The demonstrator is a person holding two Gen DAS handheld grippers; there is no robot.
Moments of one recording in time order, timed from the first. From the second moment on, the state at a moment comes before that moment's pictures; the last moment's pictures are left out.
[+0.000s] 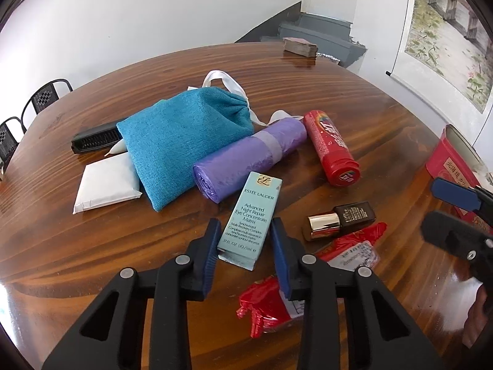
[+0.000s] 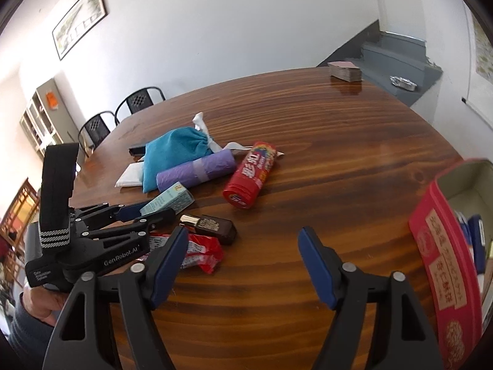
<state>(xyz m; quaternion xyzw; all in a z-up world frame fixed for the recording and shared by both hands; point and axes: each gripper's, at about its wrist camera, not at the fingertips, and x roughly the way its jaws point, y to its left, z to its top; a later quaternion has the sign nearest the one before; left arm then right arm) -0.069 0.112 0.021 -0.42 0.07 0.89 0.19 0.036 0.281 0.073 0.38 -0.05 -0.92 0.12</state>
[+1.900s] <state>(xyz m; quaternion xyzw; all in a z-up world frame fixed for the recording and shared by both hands) -0.066 0.106 0.020 -0.41 0.09 0.88 0.21 0.011 0.261 0.048 0.41 -0.04 -0.90 0.15</state>
